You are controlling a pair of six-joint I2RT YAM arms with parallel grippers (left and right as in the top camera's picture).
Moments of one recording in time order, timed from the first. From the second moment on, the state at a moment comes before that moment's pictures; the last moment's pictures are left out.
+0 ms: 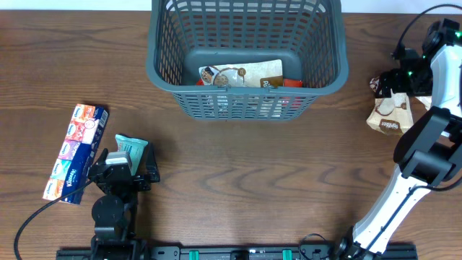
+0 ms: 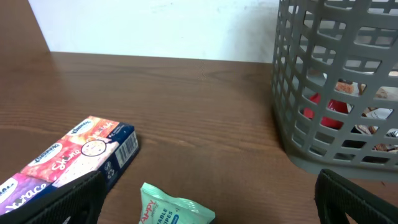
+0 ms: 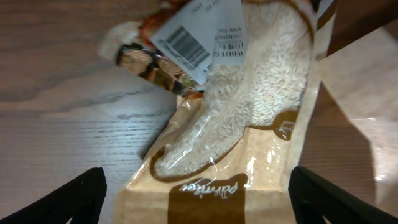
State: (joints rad) left arm -0.04 0.10 0.02 -0.10 -0.10 -0.04; right arm -0.41 2.30 2.08 -1.29 -0.02 -0.40
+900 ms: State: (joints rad) left arm -0.04 0.10 0.02 -0.09 -0.11 -0.04; right arm -0.41 2.43 2.08 -1.22 0.01 -0.11
